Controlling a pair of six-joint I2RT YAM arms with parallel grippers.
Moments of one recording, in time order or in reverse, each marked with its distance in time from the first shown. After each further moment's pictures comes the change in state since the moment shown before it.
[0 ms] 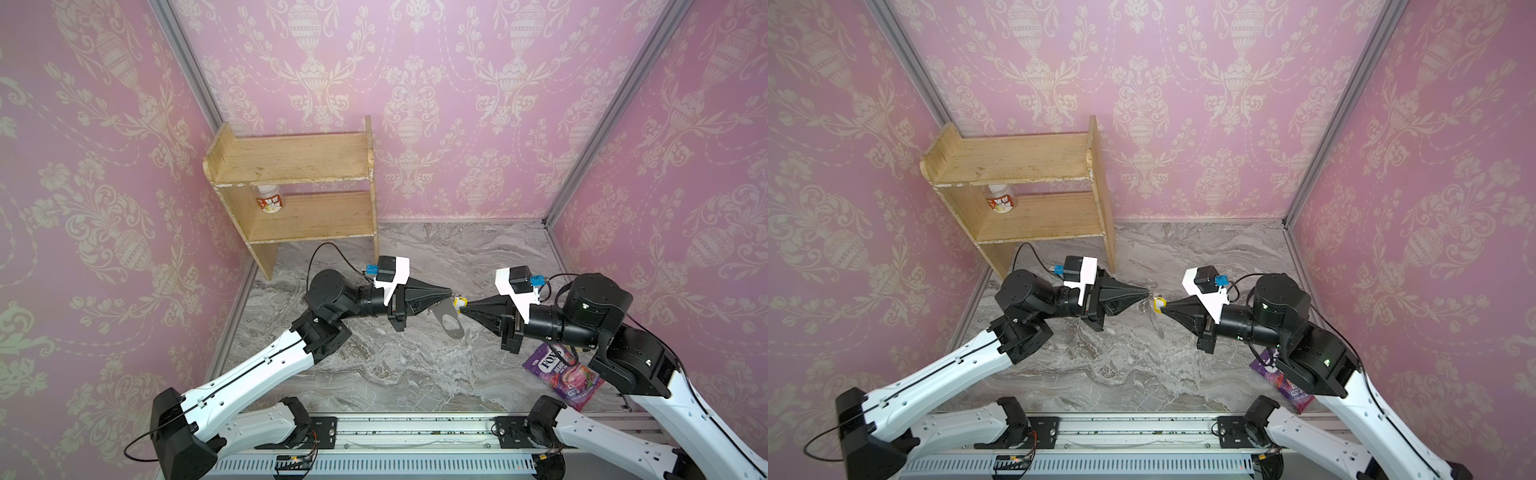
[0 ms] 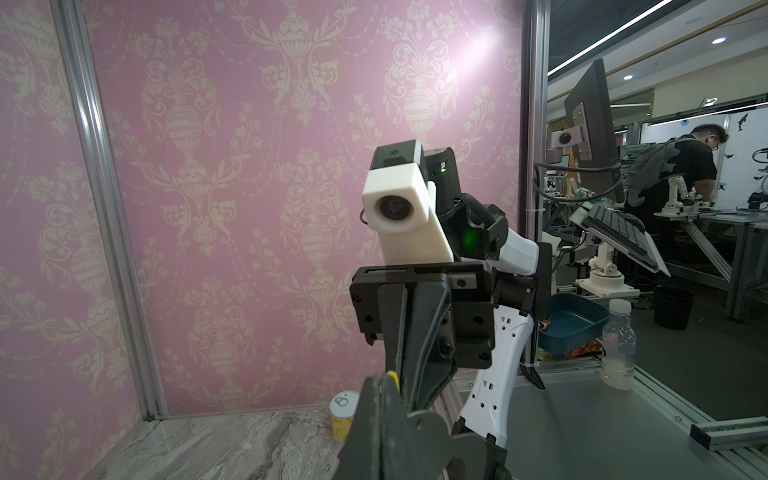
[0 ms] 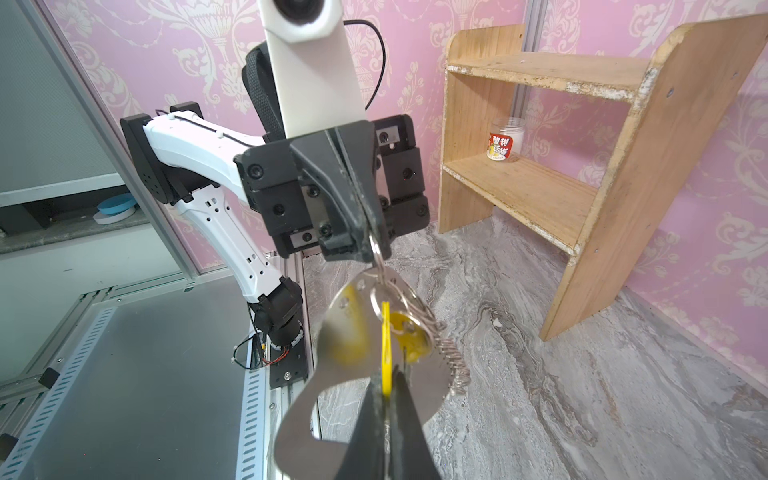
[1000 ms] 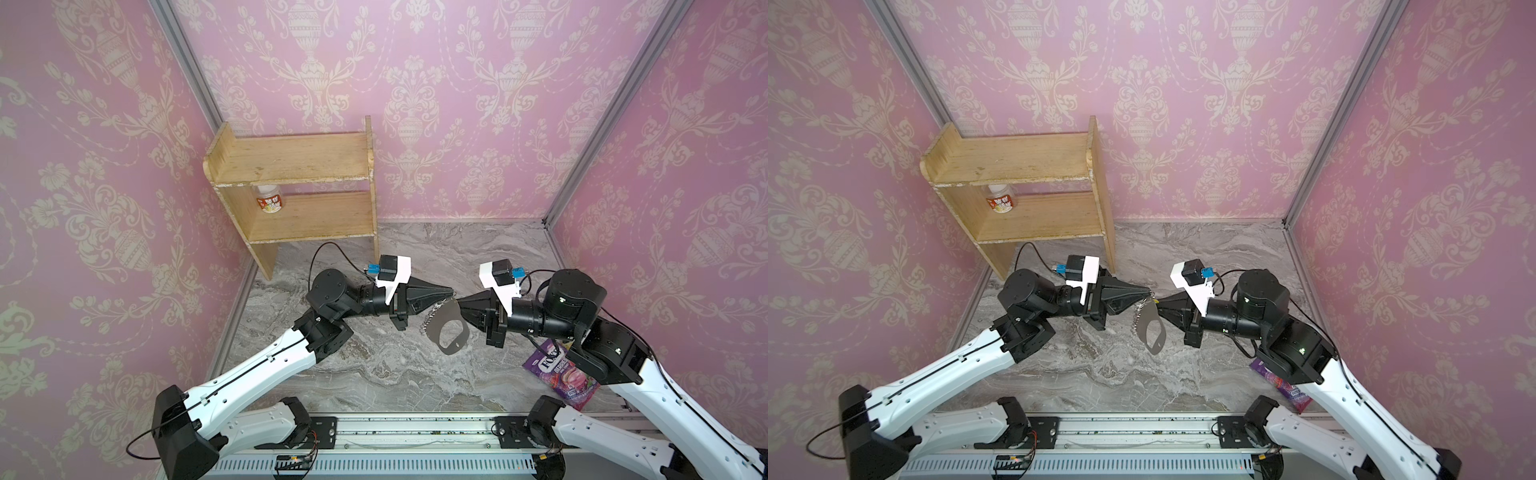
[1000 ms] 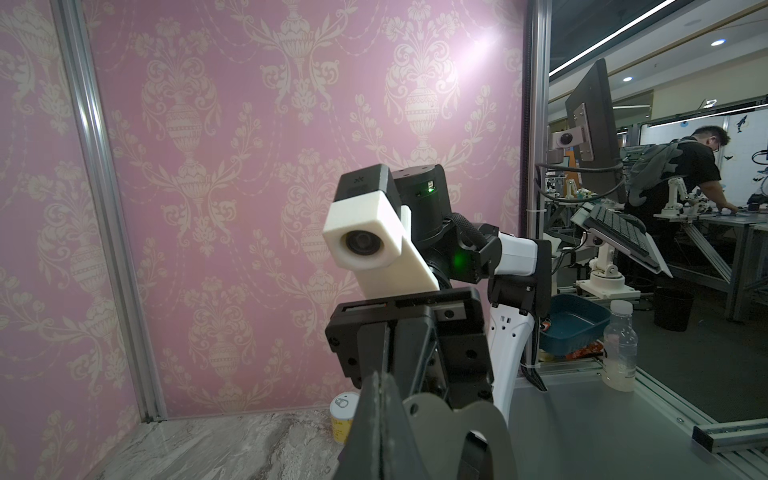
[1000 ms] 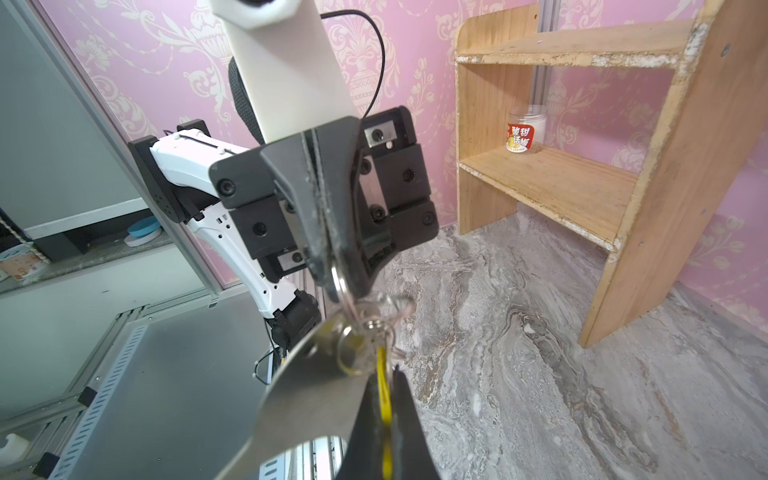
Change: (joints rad) left arm -0.001 0.013 0.000 0.018 0.000 0.000; right arm 0.000 0.041 -0.073 0.140 -0.043 0.092
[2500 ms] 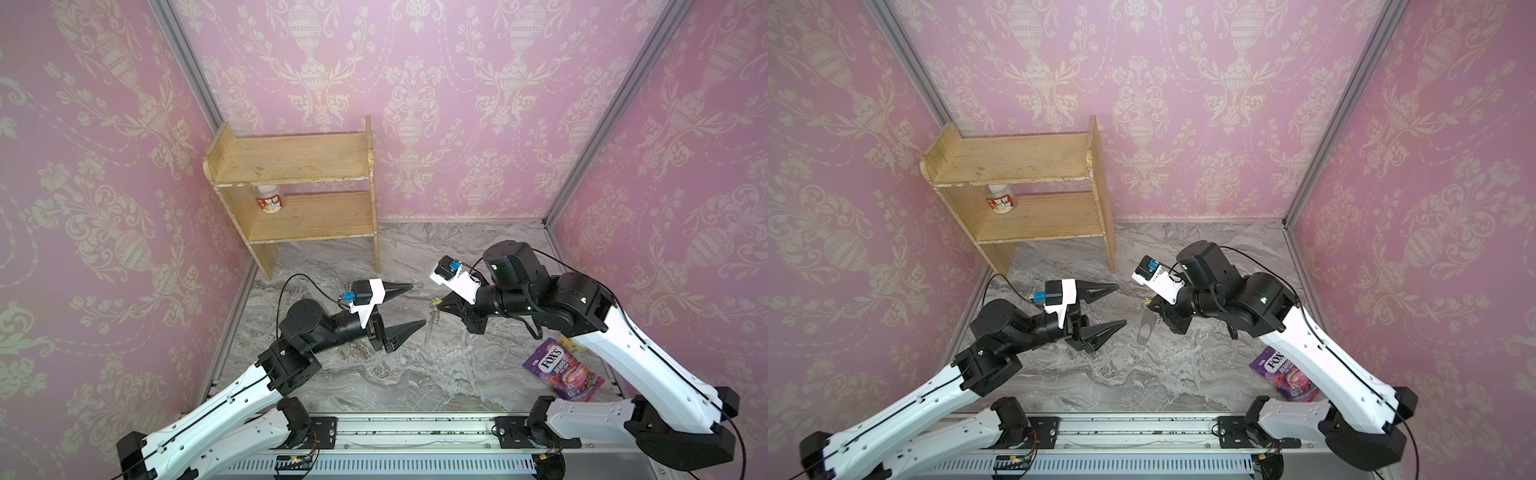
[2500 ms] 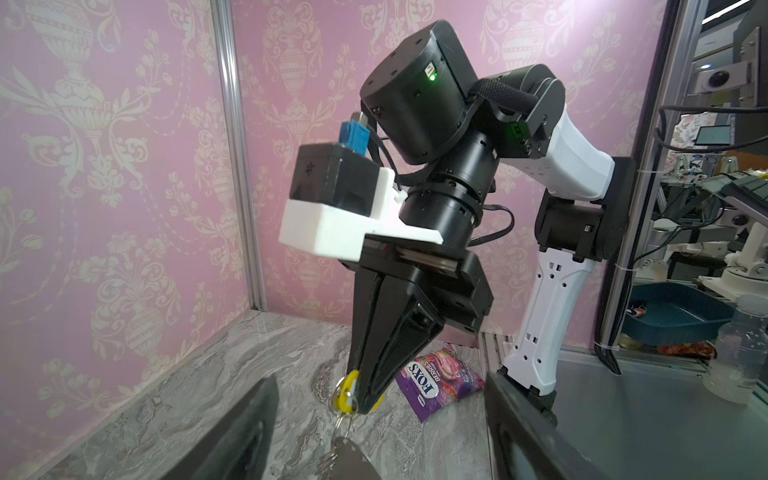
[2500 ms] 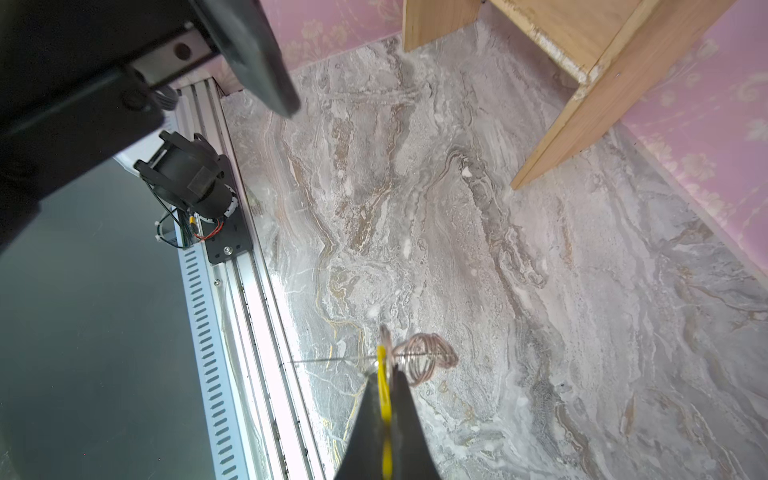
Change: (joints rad) left arm -0.012 -0.340 -0.226 -0.322 -0.324 0.113; right arm 0.092 0.413 0.442 -0.648 0.332 -0.249
